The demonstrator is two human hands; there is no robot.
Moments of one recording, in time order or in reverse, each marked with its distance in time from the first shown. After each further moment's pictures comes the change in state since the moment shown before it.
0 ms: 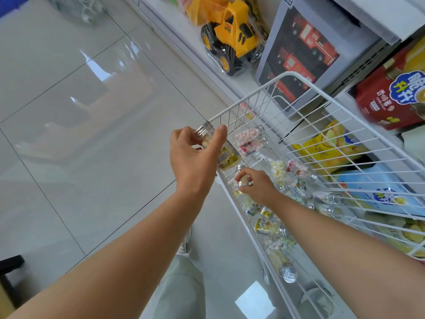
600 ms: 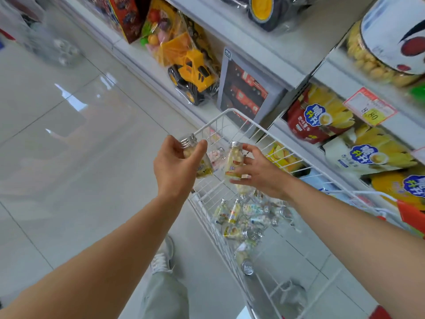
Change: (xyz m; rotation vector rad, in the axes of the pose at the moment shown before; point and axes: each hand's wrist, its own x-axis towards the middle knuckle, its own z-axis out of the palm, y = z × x) left_hand -0.020 0.073 0.014 0.034 -0.117 0.039; right_hand -0.067 -0.051 -0.143 0.940 -0.192 0.013
